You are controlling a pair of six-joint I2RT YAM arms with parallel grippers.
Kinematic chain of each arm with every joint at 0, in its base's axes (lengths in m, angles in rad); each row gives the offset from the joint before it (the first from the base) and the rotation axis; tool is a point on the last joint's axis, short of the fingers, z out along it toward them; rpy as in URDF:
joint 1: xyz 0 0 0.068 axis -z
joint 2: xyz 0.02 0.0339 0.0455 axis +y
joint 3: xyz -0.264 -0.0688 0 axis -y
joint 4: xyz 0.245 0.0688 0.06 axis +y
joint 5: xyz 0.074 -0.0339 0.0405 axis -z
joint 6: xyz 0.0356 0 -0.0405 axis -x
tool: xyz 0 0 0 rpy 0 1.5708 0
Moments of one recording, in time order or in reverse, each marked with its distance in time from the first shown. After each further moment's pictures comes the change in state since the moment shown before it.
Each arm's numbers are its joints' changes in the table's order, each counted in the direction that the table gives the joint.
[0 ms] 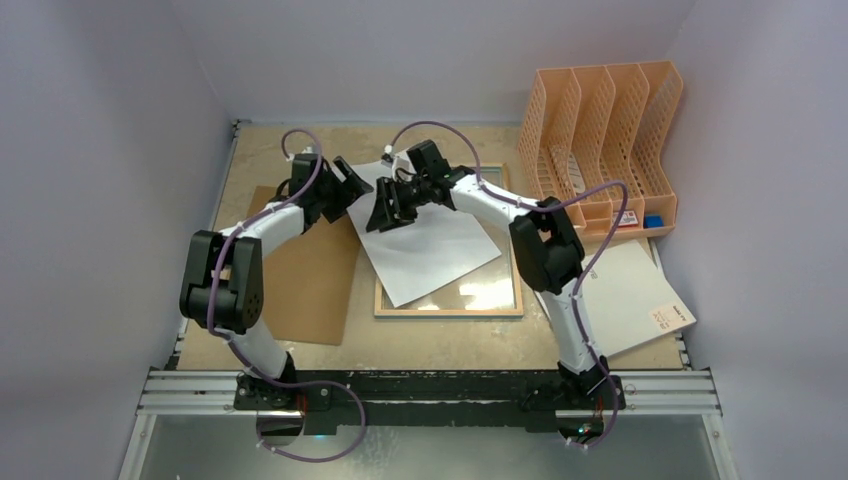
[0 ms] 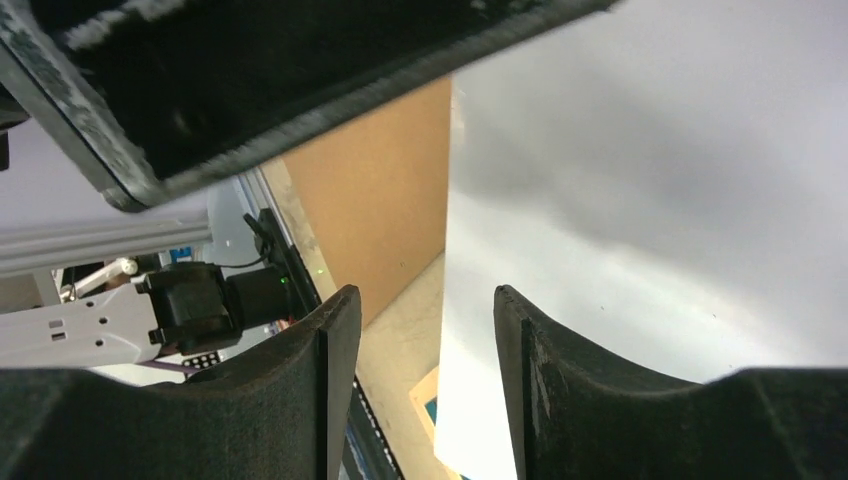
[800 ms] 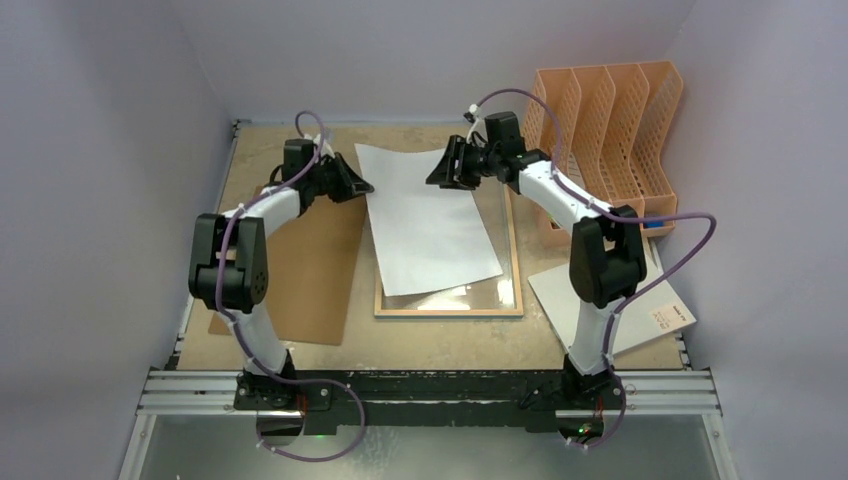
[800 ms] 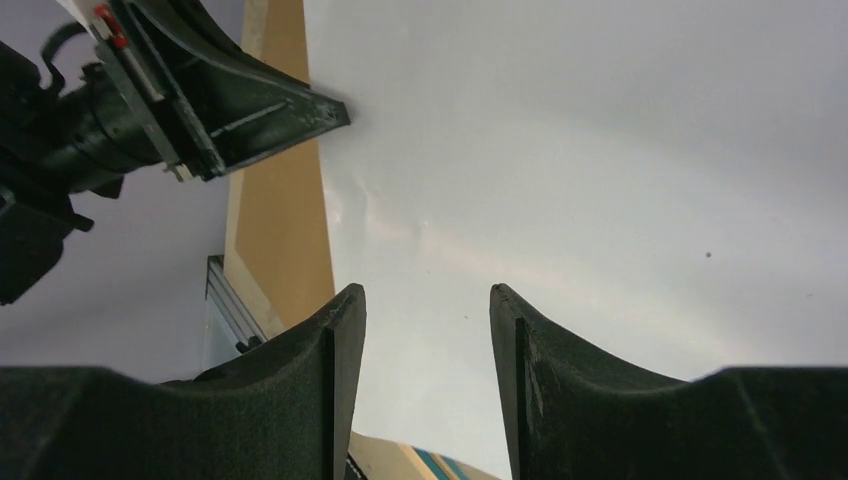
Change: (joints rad) left arm -0.066 0.101 0.056 -0.105 0.380 -0.171; right arm 0.270 -0.309 -0.260 -0.086 0.161 -0.062
